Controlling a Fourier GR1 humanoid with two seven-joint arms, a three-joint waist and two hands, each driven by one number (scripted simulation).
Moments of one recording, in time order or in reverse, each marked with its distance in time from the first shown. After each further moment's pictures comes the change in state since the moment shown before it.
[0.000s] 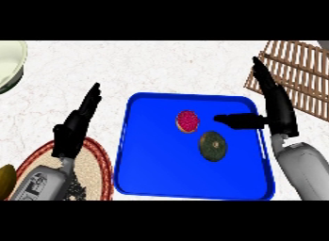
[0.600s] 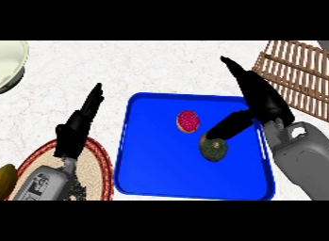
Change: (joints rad) left arm 0.001 -0.020 0.006 -0.005 -0.013 -0.010 0.012; right arm -0.244 -0.130 0.209 -0.162 0.104 0.351 0.626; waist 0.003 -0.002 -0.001
